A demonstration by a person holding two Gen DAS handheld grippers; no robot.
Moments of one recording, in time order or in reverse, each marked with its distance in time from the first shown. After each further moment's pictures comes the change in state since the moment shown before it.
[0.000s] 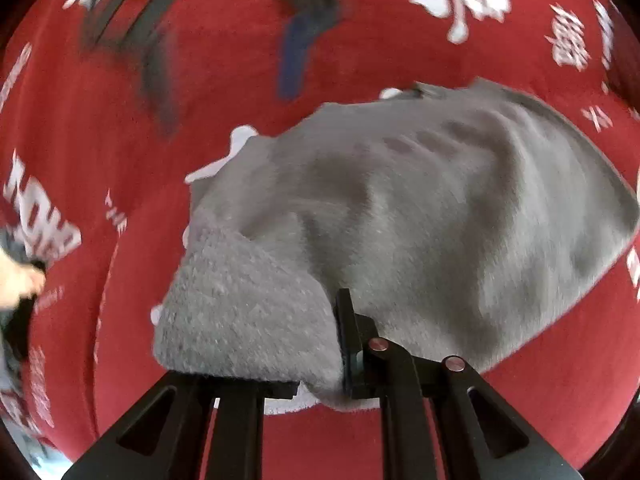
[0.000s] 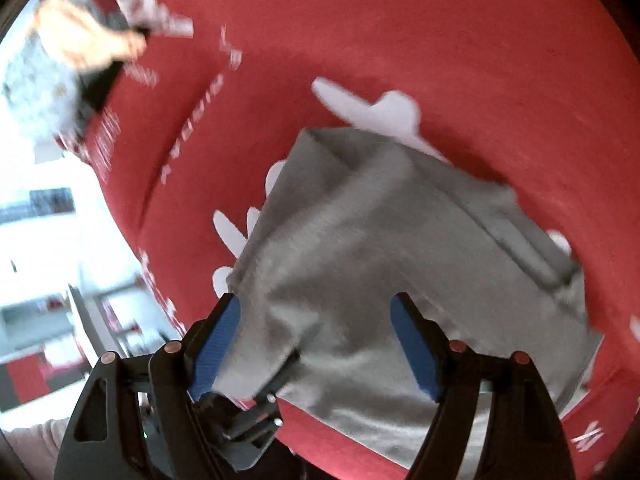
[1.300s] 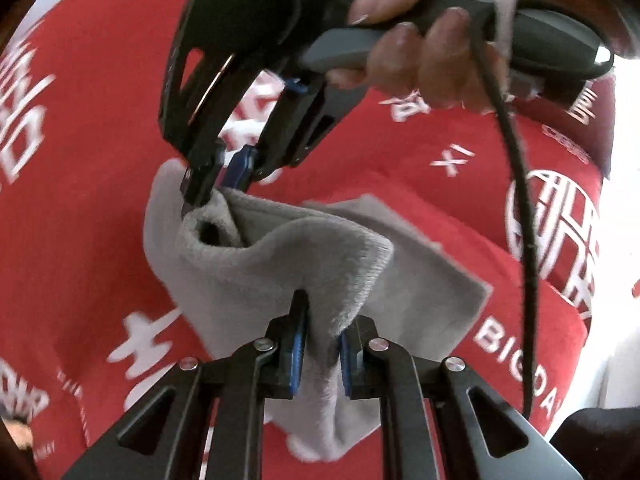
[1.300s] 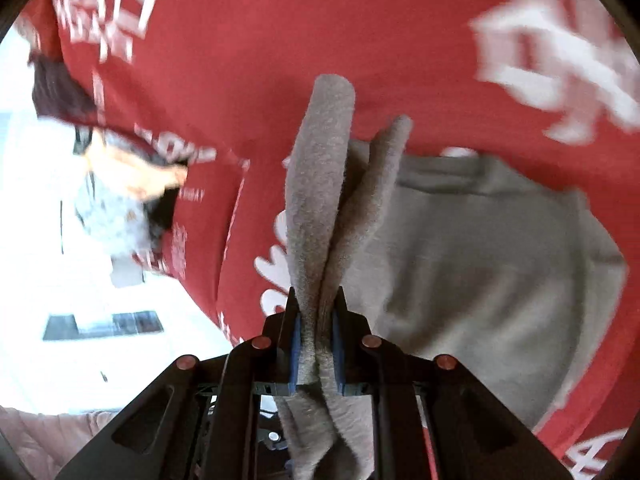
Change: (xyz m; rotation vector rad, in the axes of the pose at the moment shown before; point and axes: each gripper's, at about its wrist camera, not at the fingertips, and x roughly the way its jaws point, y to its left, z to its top) left arm -0.091 -0.116 0.104 0.314 -0.251 -0.329; right arm -0.076 -0.152 -0.227 0.384 -0.535 0.392
